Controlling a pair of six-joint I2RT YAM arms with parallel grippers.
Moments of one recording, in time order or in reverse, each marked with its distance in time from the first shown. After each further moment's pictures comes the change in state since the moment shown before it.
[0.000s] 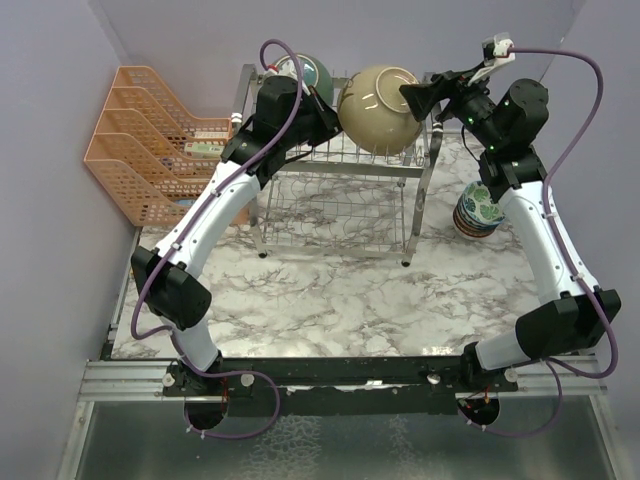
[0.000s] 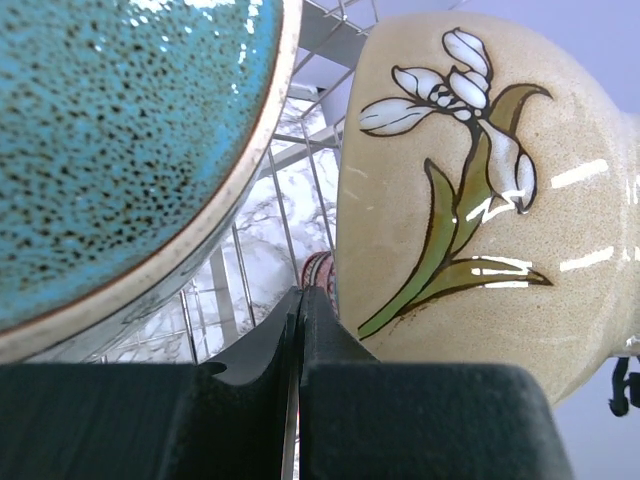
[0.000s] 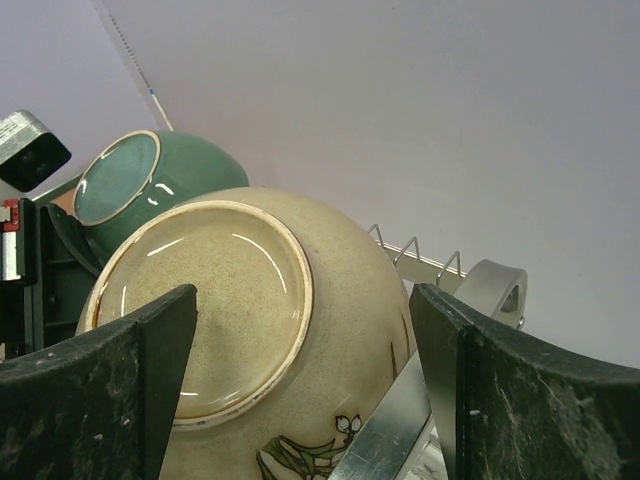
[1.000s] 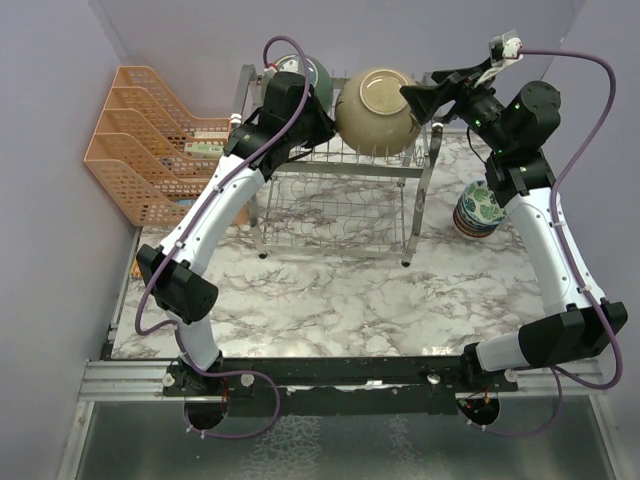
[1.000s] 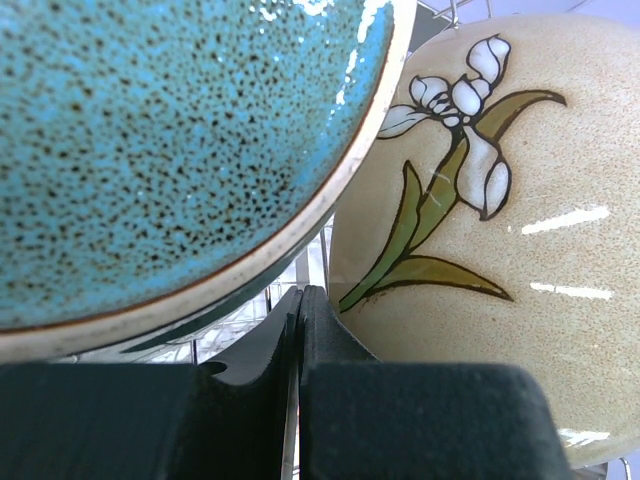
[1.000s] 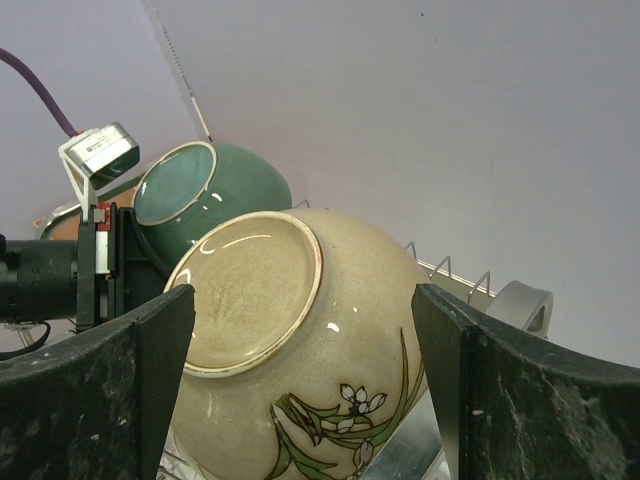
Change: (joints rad) left arm -0.019 0.060 0.156 -0.246 -0.174 0.100; right arm 0.000 -0.045 0.000 0.003 -0.066 0.010
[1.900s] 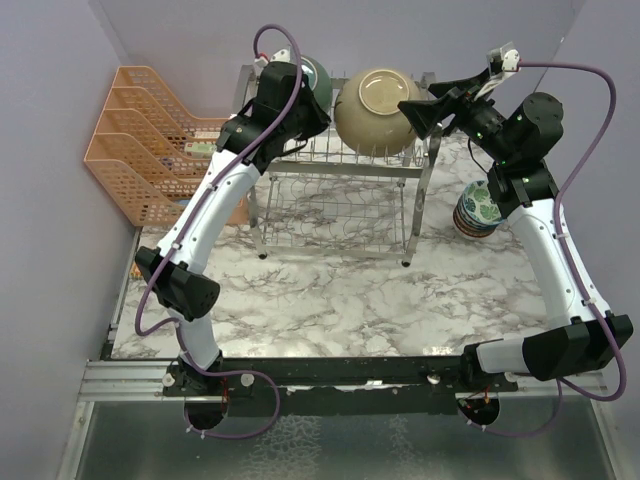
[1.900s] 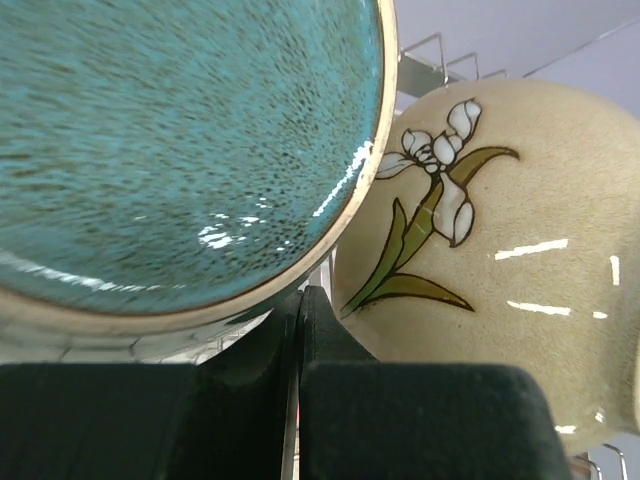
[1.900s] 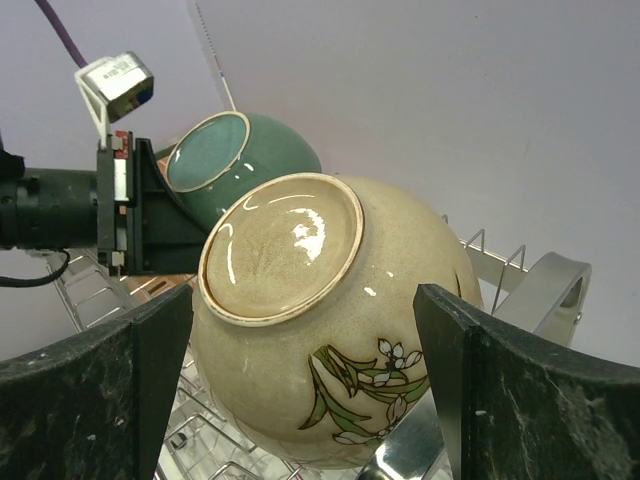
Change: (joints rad) left arm 0.018 -0.002 0.102 -0.088 -0.065 0.018; right arm 0.000 -0.068 -0.080 0.001 -0.064 0.001
